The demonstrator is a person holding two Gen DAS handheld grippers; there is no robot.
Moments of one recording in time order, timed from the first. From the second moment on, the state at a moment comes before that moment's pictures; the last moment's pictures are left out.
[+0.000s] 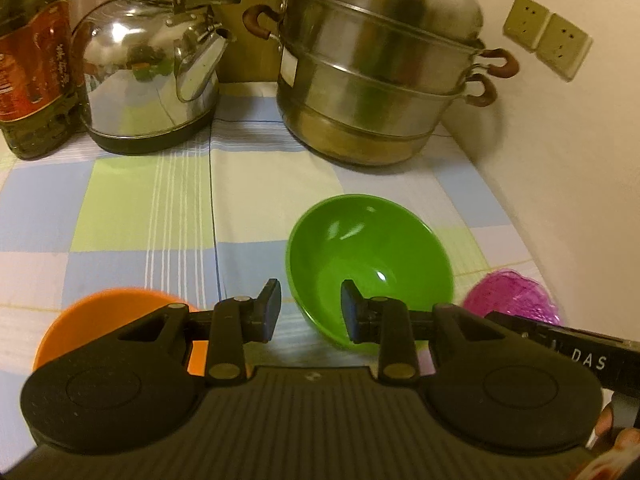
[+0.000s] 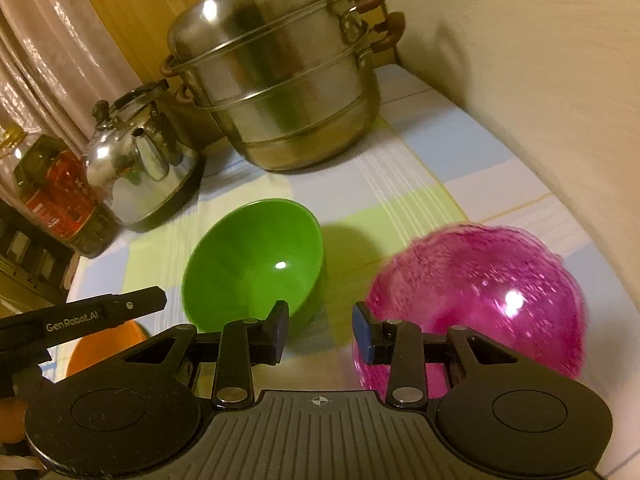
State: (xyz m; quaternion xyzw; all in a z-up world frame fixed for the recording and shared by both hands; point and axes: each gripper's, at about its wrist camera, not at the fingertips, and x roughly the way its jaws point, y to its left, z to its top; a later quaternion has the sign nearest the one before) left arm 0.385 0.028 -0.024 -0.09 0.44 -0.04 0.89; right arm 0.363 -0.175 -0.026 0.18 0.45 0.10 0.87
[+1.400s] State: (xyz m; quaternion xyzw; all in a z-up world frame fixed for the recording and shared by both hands) left arm 0.431 0.020 -0.062 -0.05 0.48 -0.06 0.87; right arm 0.429 -0.153 -0.081 0.16 0.51 0.11 0.84
